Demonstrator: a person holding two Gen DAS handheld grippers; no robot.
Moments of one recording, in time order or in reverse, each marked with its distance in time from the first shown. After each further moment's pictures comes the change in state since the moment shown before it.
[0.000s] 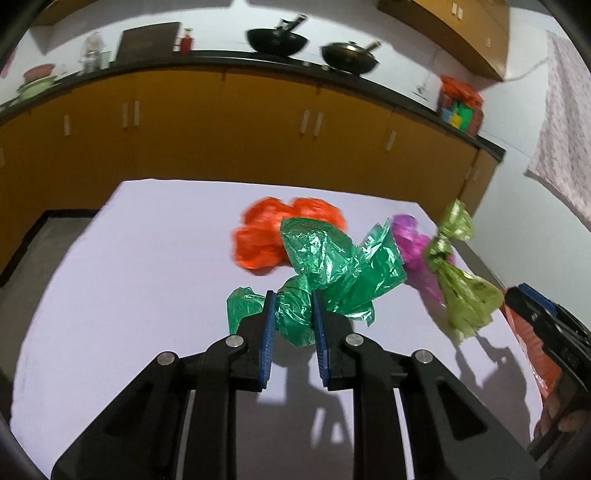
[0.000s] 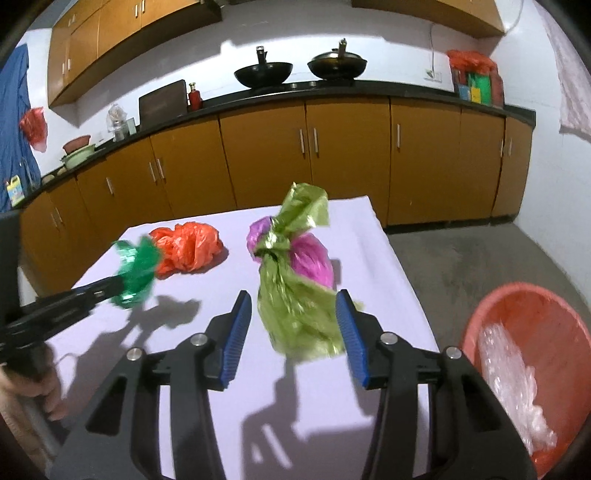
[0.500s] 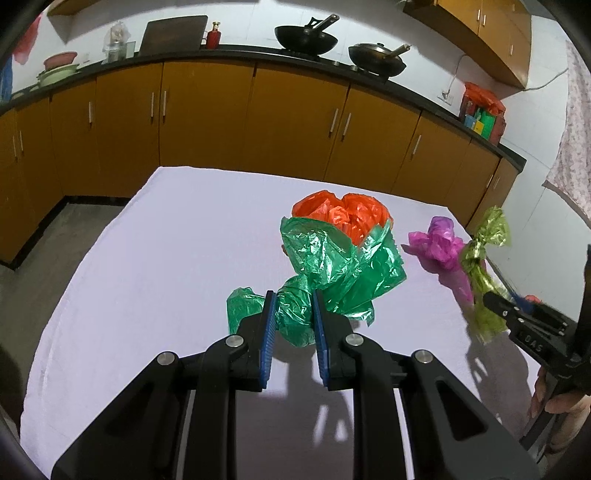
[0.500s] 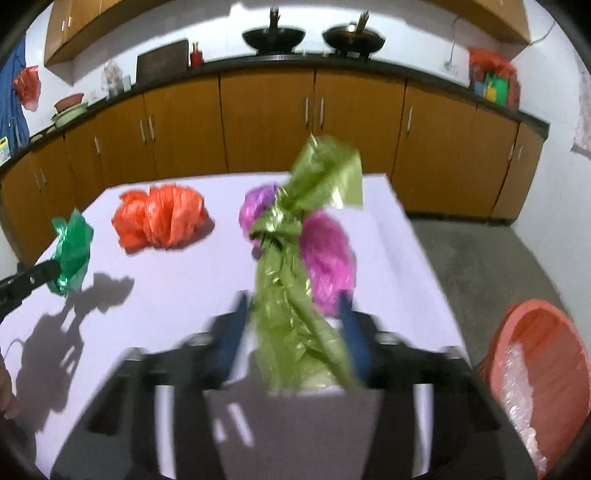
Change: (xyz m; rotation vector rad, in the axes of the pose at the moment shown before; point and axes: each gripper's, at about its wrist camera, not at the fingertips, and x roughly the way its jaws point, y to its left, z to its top) left arm 0.001 0.025 -0.007 -0.043 0.014 0.055; right arm 0.064 0.014 -0.004 -0.084 0.151 -0.037
